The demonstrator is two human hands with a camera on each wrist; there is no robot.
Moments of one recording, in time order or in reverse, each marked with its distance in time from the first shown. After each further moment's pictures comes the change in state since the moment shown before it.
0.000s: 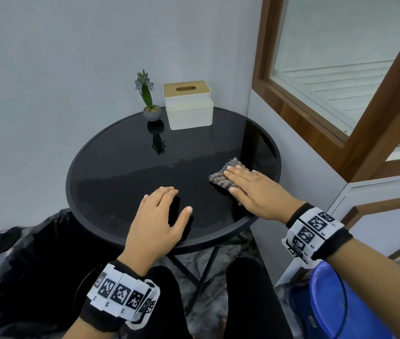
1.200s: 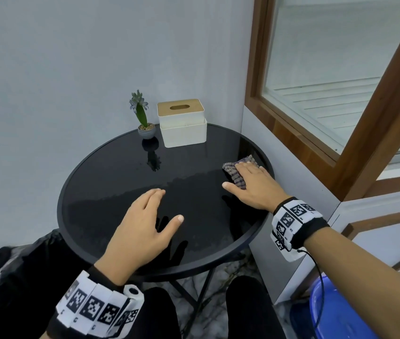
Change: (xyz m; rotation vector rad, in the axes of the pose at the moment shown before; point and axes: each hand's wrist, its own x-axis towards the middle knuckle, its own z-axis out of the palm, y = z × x) left_hand 0.029 0.006 -0.039 -0.032 -0.099 -0.017; right_hand 0.048 0.035 -0.018 0.020 0.054 0.294
